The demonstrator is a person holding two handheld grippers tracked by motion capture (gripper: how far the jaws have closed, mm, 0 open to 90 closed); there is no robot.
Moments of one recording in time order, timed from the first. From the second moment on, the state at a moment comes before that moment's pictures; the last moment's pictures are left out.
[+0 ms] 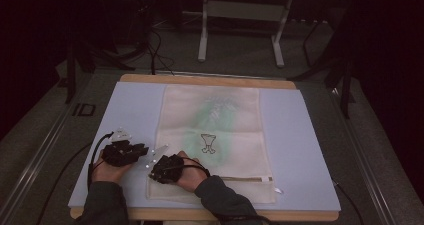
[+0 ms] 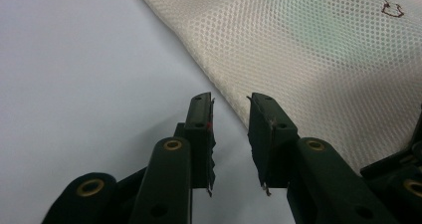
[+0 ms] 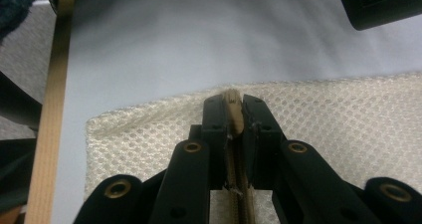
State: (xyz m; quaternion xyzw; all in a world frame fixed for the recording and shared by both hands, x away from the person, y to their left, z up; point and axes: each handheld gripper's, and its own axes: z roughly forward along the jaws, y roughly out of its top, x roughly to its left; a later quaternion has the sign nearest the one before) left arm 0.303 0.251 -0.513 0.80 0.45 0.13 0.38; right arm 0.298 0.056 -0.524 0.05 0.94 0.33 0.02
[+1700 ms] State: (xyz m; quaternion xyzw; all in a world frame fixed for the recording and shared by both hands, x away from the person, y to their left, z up) left arm 0.294 0.221 -0.526 0.84 0.42 0.05 0.33; right arm 0.293 0.049 -0.531 0.06 0.93 0.36 0.04
